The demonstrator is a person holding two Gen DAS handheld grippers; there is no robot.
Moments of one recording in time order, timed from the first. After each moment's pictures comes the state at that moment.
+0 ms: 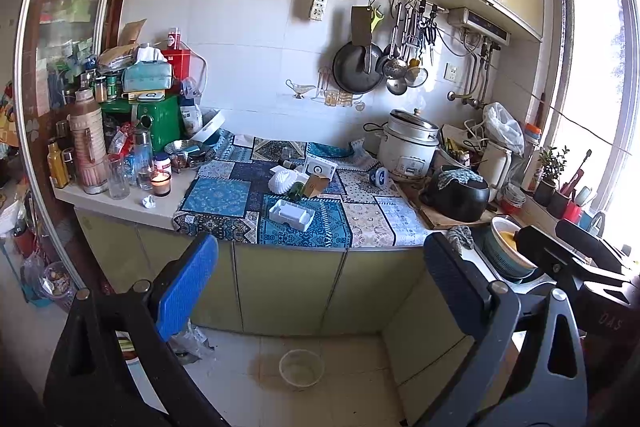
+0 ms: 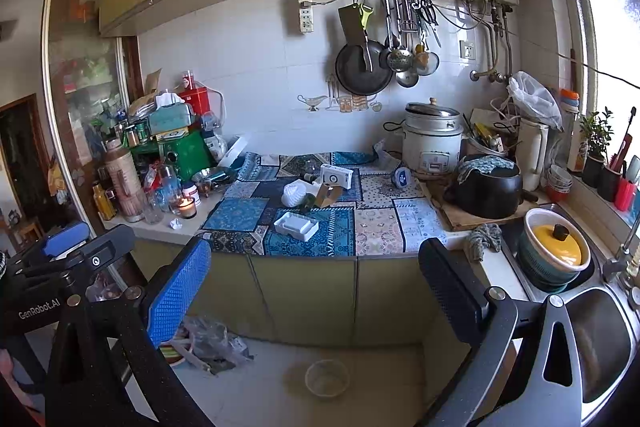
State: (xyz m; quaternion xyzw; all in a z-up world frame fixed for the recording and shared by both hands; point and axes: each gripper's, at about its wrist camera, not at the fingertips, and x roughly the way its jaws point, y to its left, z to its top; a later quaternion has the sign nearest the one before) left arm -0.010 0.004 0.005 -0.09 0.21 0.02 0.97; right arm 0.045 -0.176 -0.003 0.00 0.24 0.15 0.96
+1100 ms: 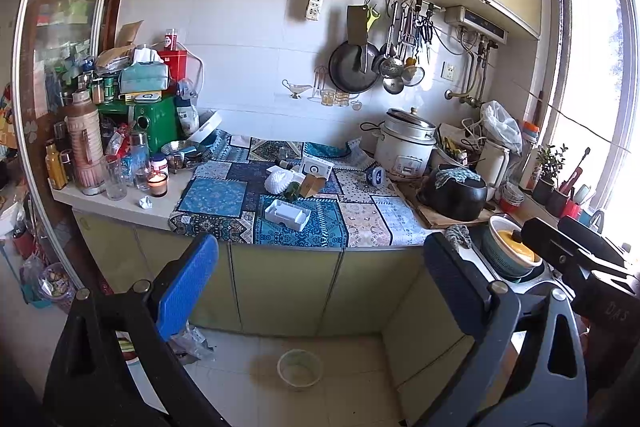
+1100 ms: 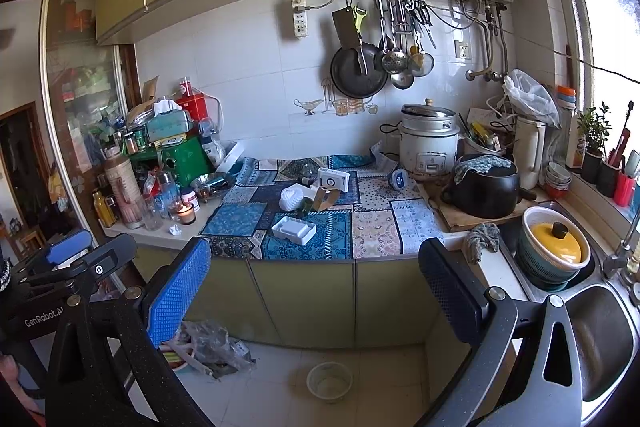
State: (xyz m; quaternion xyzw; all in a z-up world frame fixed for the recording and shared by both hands) left arm -0.010 0.001 -0.002 -0.08 0.20 0.01 0.98; right arm 0.046 -0.187 -0.002 0.02 0.23 0.15 0.96
